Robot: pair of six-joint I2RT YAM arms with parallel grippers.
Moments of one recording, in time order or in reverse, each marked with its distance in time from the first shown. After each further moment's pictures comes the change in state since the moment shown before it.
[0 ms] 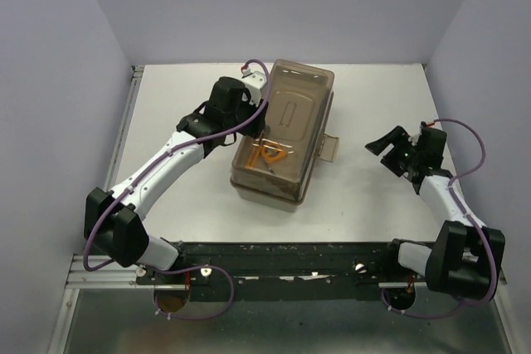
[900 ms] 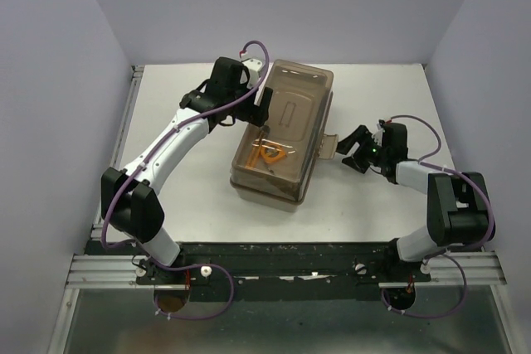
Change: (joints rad) left arm 0.081 0.166 0.256 -0.216 0.065 0.002; right arm 0.272 0.372 0.014 0.318 -0.119 0.183
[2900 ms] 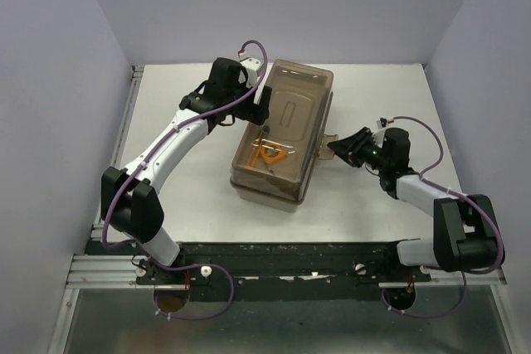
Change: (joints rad) left arm 0.022 -0.003 -0.042 0.087 0.030 -0.007; right arm 0.075 -0.158 -0.123 0.271 -0.058 0.223
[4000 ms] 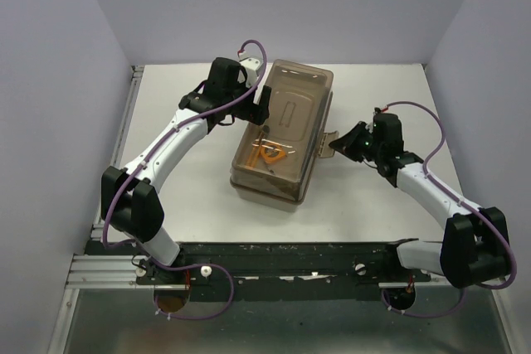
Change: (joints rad) left arm 0.000 0.002 0.000 0.002 0.023 -0.001; right arm 0.128 -0.101 0.237 -0.538 0.289 -0.187
